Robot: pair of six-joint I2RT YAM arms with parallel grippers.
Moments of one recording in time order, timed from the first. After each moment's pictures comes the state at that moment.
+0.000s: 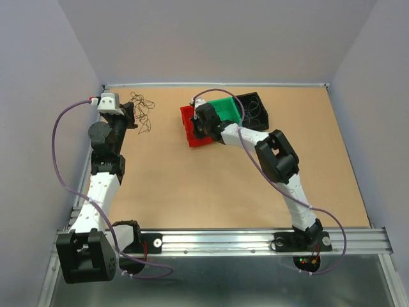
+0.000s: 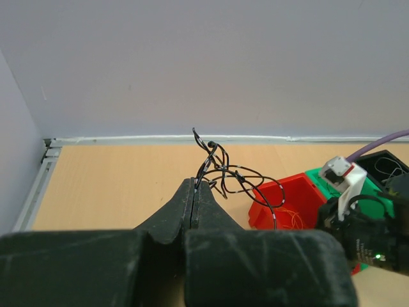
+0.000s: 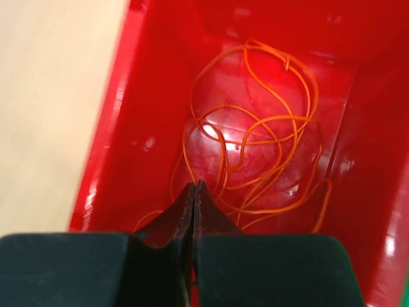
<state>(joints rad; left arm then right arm) 0.04 1.03 0.71 0.46 0.17 -0.15 0.68 2.29 1.75 -0.04 0.03 0.23</state>
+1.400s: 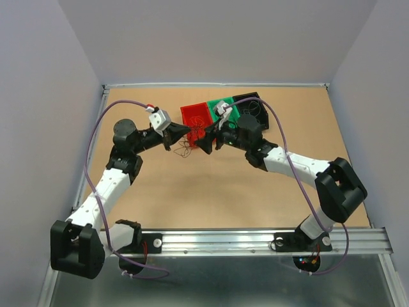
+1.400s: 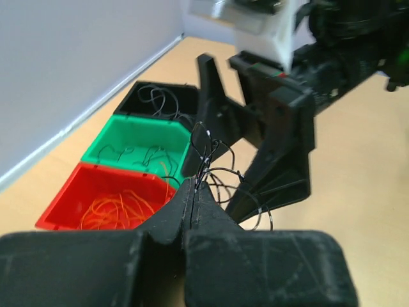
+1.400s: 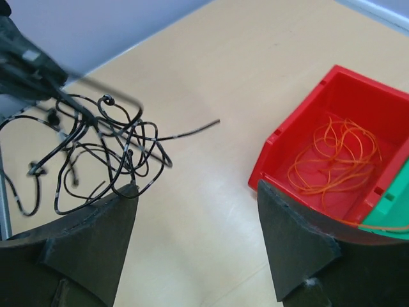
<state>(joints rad) -0.22 1.10 0.74 0.41 0.86 0.02 0.69 1.59 1.01 0.43 -0.36 0.14</state>
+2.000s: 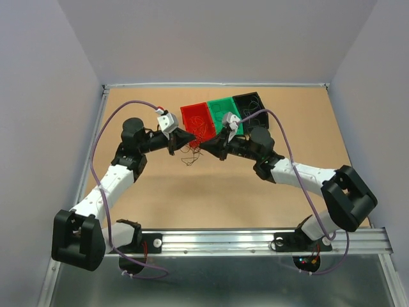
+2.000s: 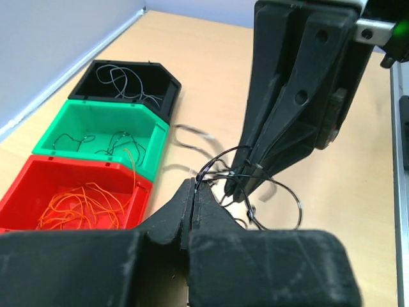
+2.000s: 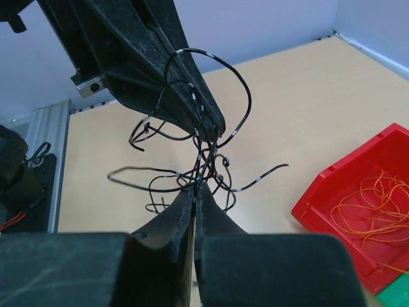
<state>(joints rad) -0.28 1.14 0.74 0.34 0.92 0.08 0.69 1.50 0.80 0.77 -0.57 0.15</state>
